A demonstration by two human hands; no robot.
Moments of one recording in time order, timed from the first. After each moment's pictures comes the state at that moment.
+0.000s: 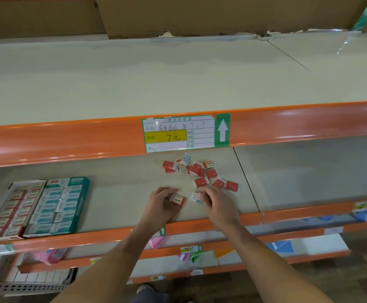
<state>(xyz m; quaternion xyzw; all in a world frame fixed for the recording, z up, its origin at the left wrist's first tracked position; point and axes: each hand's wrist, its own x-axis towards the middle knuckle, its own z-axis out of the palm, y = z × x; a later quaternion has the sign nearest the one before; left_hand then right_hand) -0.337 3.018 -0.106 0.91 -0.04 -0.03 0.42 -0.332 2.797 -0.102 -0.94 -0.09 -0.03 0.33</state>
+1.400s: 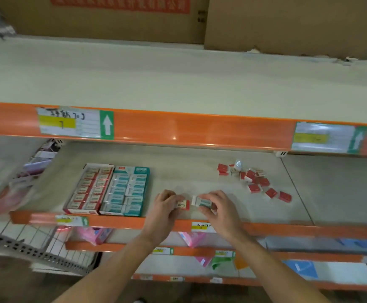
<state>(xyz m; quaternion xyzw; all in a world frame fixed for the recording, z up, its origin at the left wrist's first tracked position) -0.407 3.160 -0.065 0.92 -0.07 0.09 0.37 -0.373 2.952 -0.063 -0.90 -0.15 0.01 0.41</state>
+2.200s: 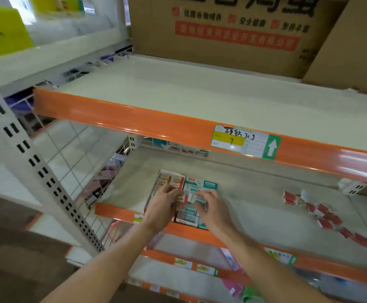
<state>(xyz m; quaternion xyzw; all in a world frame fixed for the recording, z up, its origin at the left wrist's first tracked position) -0.421 3.376 -0.043 0.94 -0.01 0.12 0.31 -0.370 3.196 -0.045 -0.92 -0.20 0.03 0.33</state>
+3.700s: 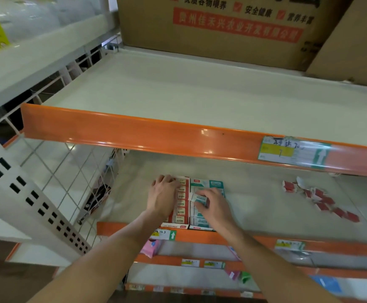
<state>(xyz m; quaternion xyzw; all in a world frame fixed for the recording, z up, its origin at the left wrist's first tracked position) -0.362 3.436 -0.050 0.98 -0.01 0.09 0.17 -0.360 3.247 -0.059 -0.94 -0.12 0.02 0.32</state>
